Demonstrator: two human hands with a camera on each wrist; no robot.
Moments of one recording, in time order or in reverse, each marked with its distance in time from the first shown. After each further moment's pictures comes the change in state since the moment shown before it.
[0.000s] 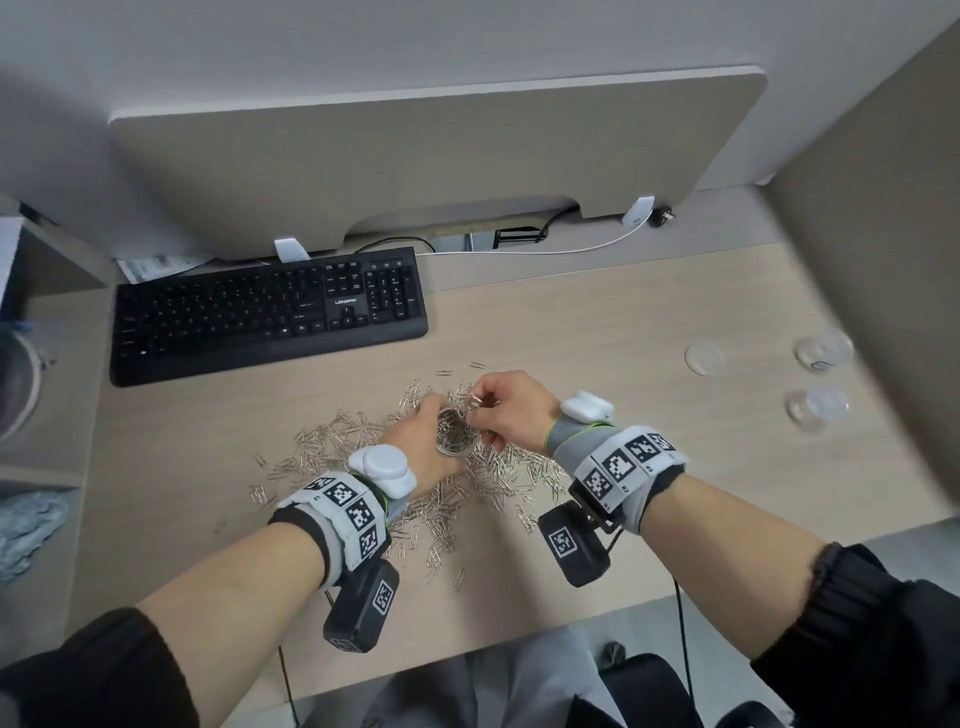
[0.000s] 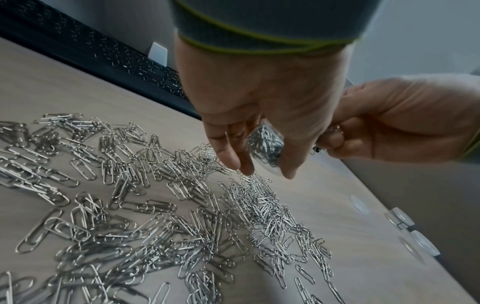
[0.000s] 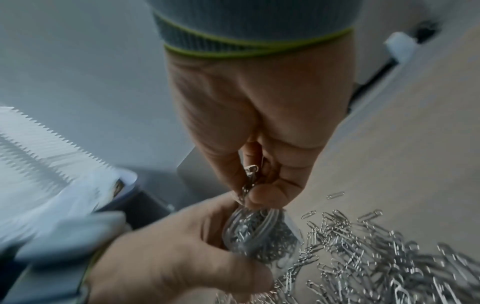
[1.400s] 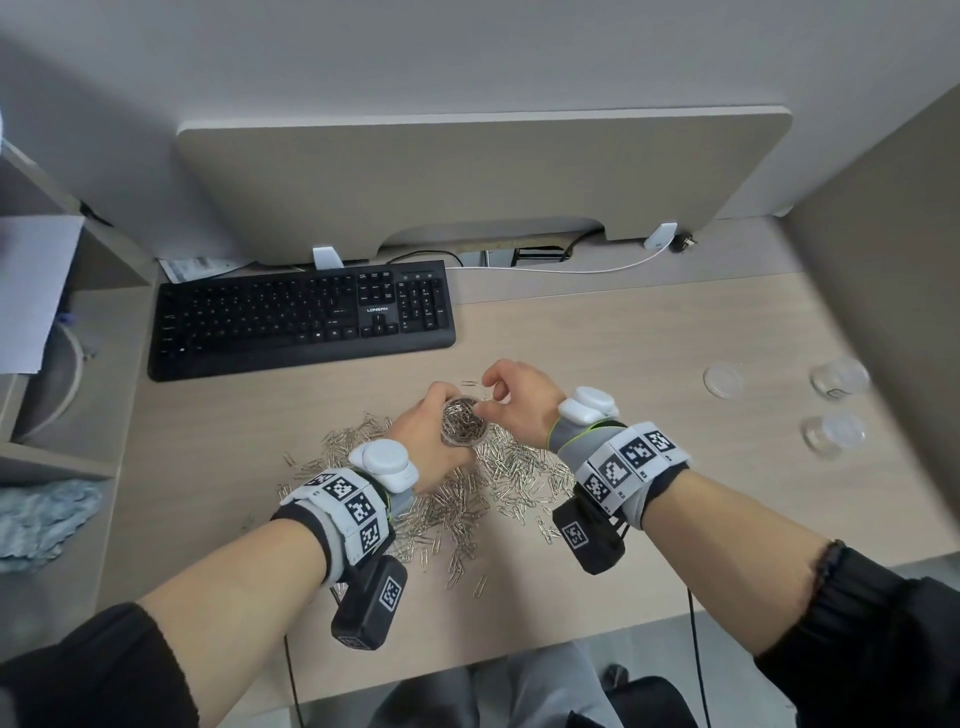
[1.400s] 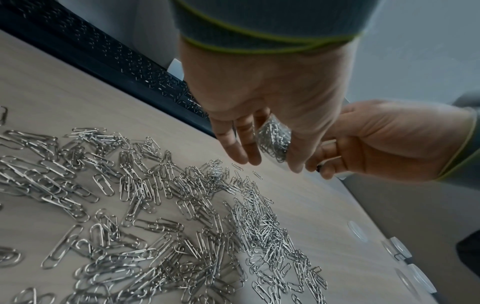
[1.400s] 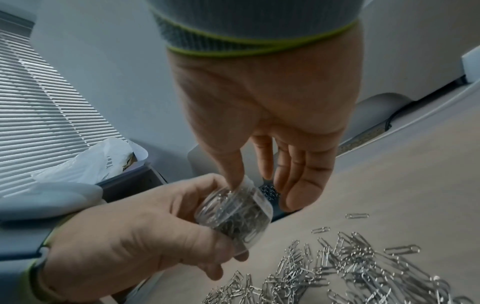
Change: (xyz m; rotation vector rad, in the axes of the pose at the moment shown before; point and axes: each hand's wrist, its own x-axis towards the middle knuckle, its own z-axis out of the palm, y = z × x) left_hand -0.012 -0.012 -0.033 -0.189 0.069 0.039; right_hand 0.018 -0.021 0.008 -0.424 0.124 -0.105
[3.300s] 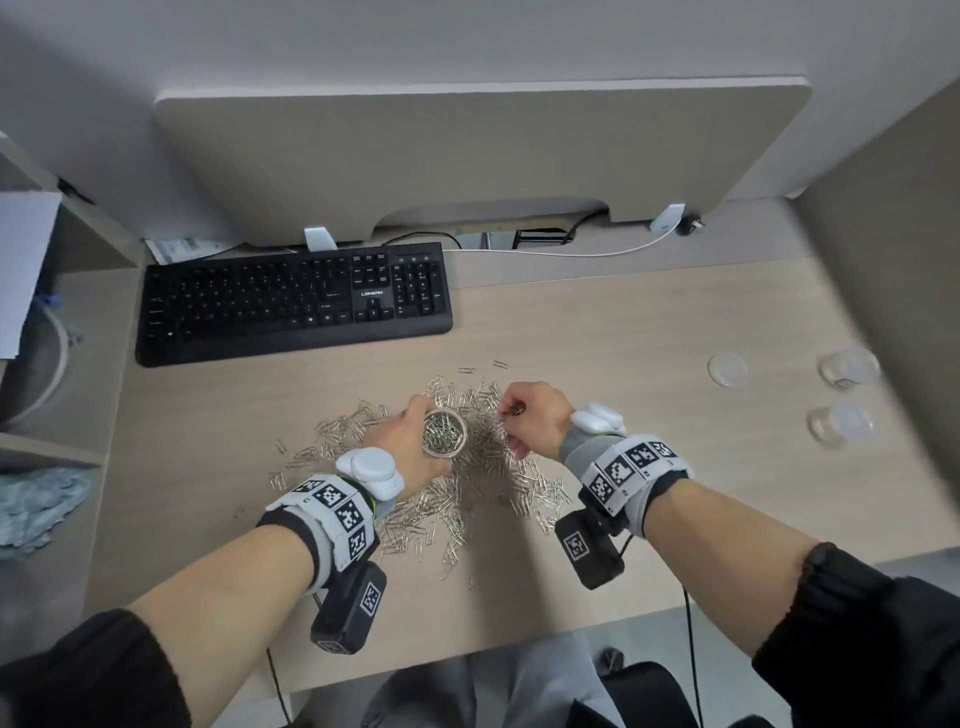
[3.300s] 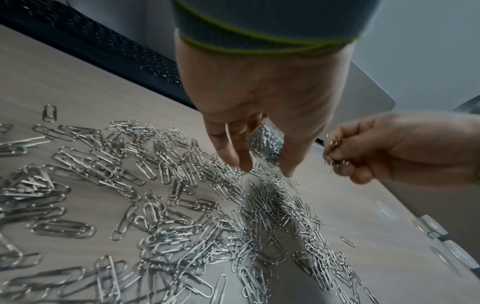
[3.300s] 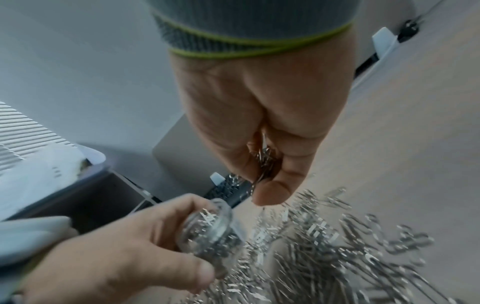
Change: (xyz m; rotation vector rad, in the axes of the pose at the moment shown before) left_hand 0.001 -0.032 0.016 0.269 -0.058 -0.084; right_hand -0.009 0.034 0.014 0.203 -0.103 0.229
